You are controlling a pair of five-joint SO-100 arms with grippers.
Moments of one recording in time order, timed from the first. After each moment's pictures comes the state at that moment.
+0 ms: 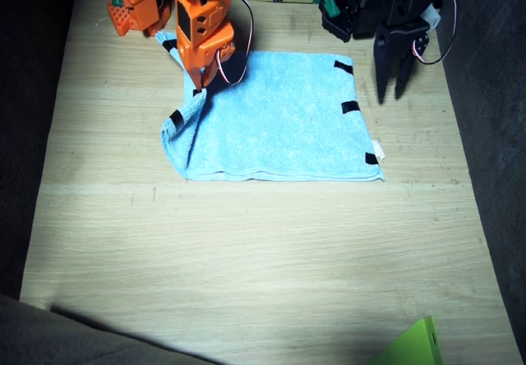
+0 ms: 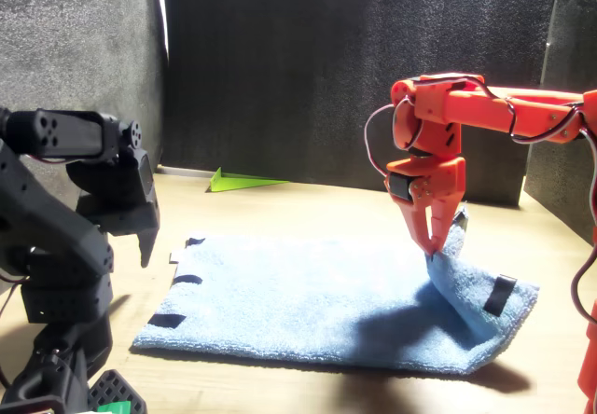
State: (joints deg) arm 0 69.2 119.2 135.0 69.5 78.3; arm 1 131.4 63.4 57.0 110.9 99.7
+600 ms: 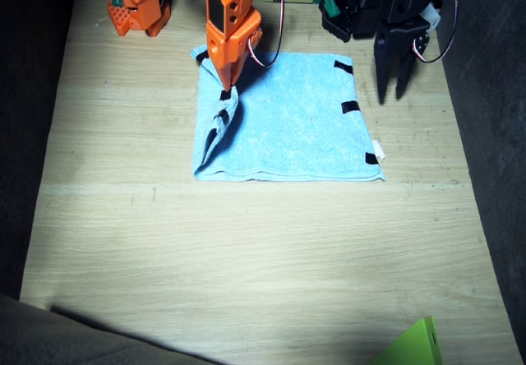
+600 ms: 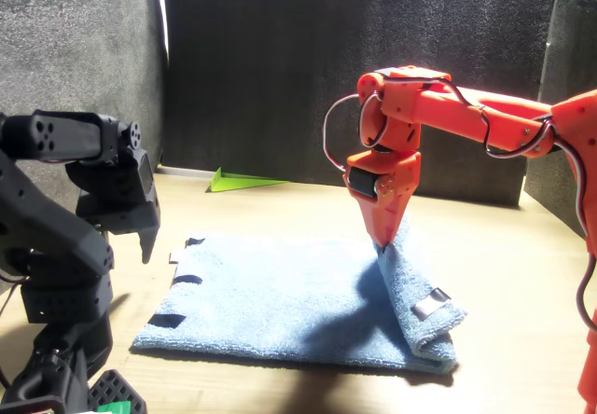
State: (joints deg) arm 0 68.6 120.0 136.3 68.4 78.0; arm 1 139.1 56.2 45.4 110.6 94.4
